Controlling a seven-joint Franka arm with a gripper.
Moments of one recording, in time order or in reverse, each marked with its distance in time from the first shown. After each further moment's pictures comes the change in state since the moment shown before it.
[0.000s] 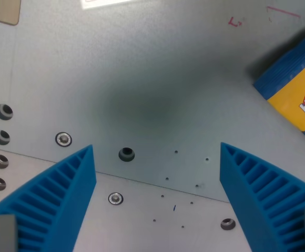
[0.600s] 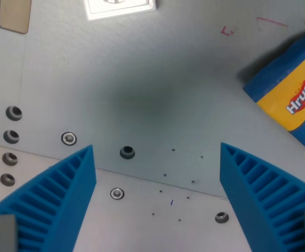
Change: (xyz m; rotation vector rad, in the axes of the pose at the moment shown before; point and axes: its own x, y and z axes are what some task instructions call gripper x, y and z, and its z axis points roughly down) arm 0.007 0.001 -0.030 -0.003 0.010 -0.001
